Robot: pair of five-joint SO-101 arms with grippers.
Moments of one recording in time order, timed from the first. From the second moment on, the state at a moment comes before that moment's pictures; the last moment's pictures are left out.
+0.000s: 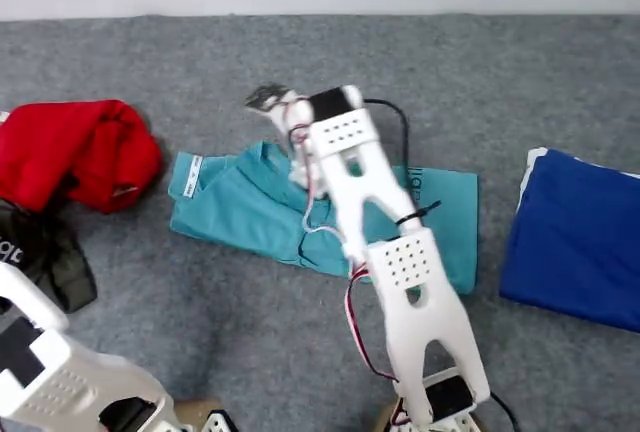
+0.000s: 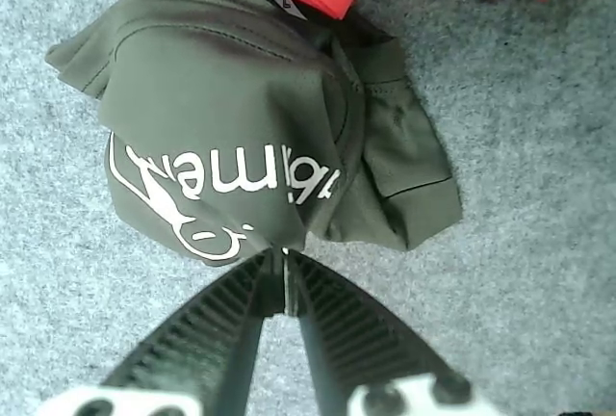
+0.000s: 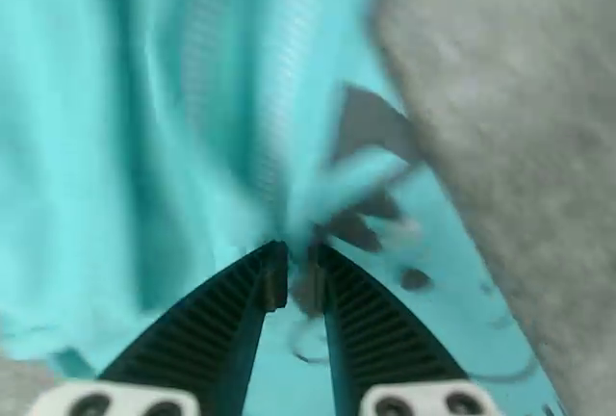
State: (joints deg) left arm -53.3 10.2 -15.5 98.9 -36.9; right arm -24.0 63.5 -68.6 100.1 29.1
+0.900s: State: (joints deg) left arm -53.3 10.2 -15.5 98.9 -36.9; right arm -36.6 66.8 -74.7 100.5 26.9
